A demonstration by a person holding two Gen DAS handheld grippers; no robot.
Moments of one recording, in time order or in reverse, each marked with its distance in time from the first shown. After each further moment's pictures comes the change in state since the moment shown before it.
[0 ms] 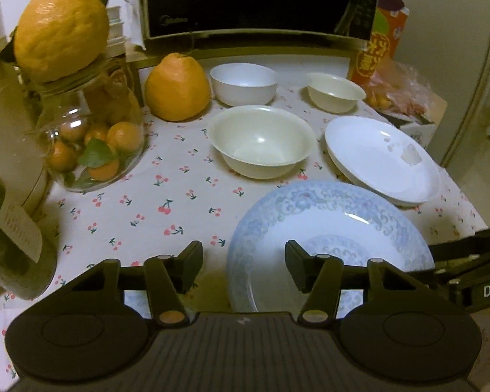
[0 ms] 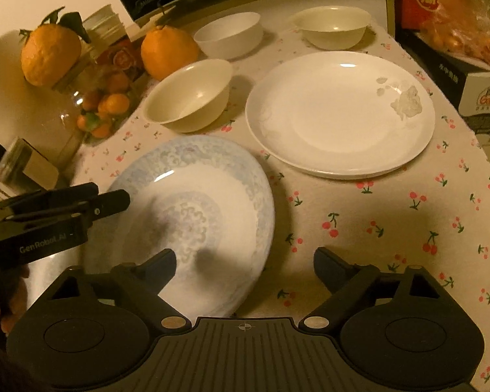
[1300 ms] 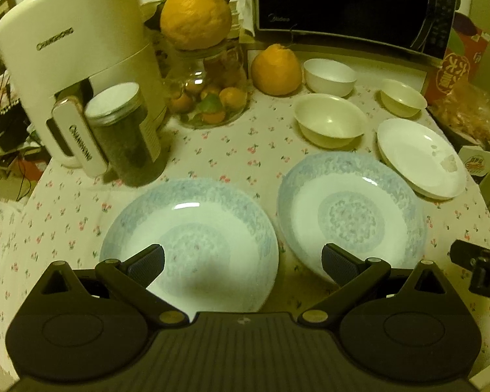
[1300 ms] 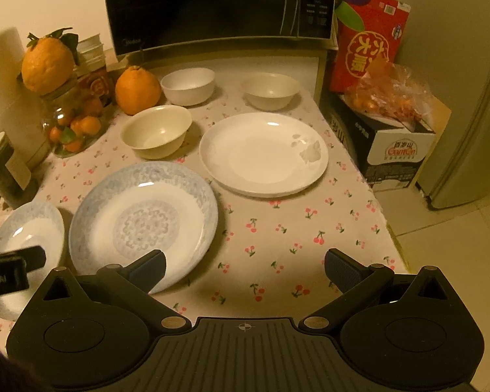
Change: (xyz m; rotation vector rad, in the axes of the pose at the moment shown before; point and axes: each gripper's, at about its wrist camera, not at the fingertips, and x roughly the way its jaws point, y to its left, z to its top) left arm -0.094 -0.027 -0.029 -0.260 0.077 0.319; right arm -0.087 0.032 -0.039 -0.059 -0.196 -0.299
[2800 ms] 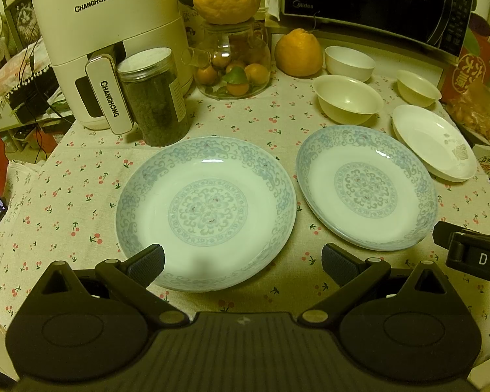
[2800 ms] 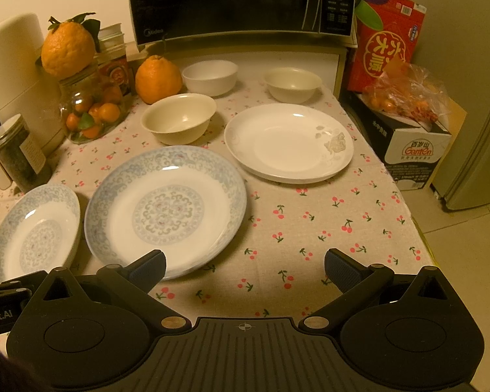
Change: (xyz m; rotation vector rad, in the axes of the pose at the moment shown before) left arm -0.009 0.006 -0.036 -0.081 0.035 0.053; right arm 0.007 0.017 -0.021 -0.025 -0.017 0.042
